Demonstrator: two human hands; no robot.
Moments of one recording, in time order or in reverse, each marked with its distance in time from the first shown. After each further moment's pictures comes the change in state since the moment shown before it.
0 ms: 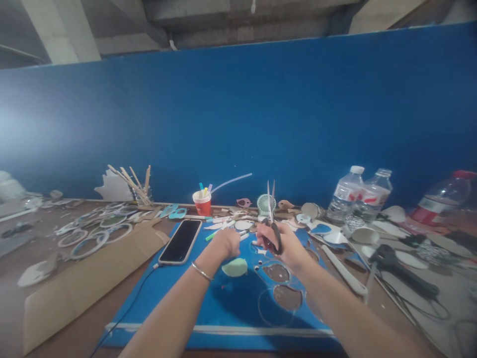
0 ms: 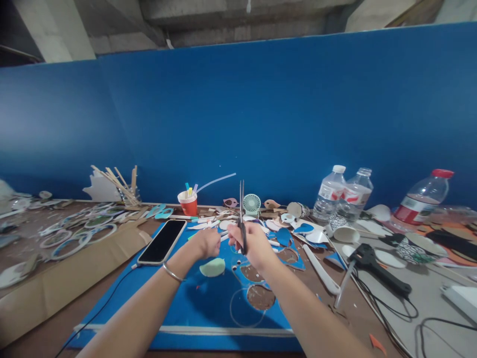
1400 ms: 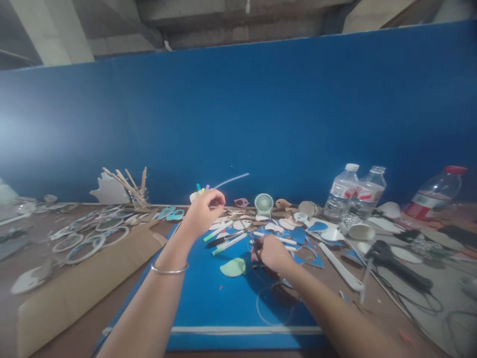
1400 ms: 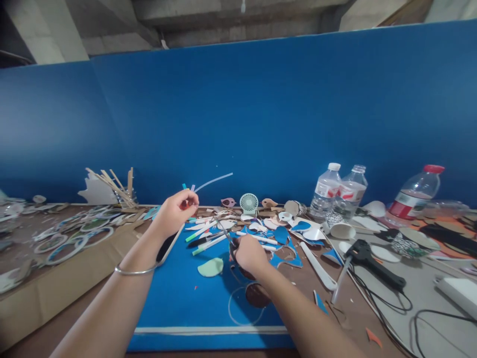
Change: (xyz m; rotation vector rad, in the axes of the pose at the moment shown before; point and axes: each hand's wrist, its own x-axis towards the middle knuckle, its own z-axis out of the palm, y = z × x) left_hand -0.057 -0.022 -0.088 -0.495 0.802 0.172; right_hand 0.028 0.065 -0.011 -0.394 0.024 0.119
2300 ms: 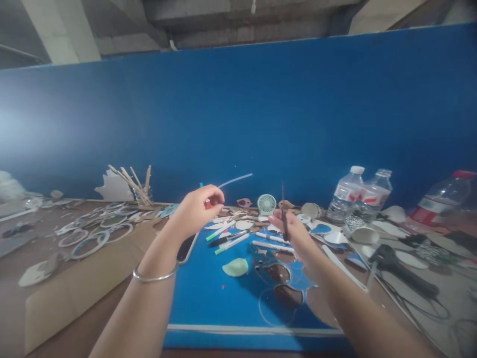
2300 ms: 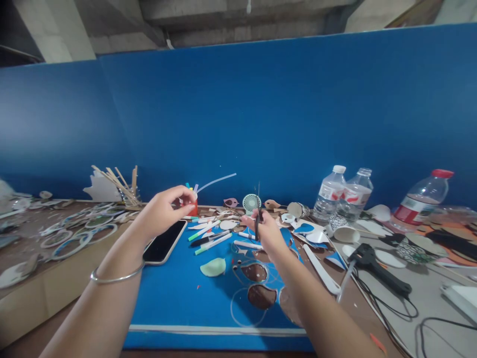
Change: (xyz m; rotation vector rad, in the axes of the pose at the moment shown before) left_hand -0.006 0.016 -0.034 0.073 -0.092 -0.021; right_hand -0.007 -0.035 -0.041 0.157 0.270 -0.151
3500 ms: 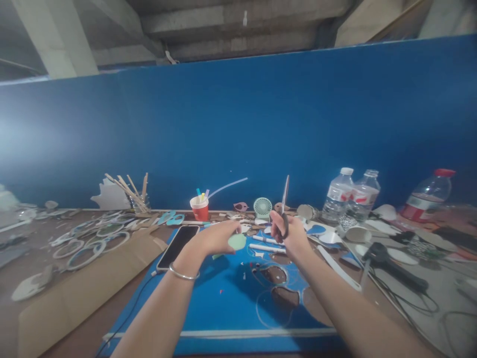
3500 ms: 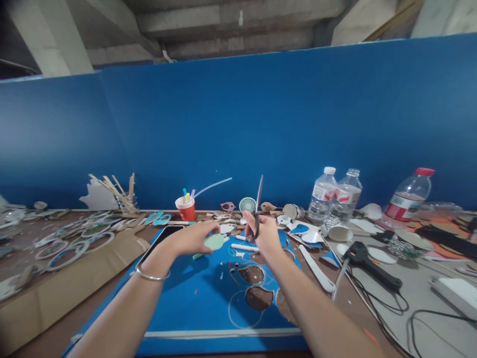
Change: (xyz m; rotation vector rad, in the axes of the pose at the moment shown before) left_hand 0.003 -0.020 0.072 0.192 -0.655 0.000; right_hand -0.005 -0.005 0.001 0.275 0.017 -0.114
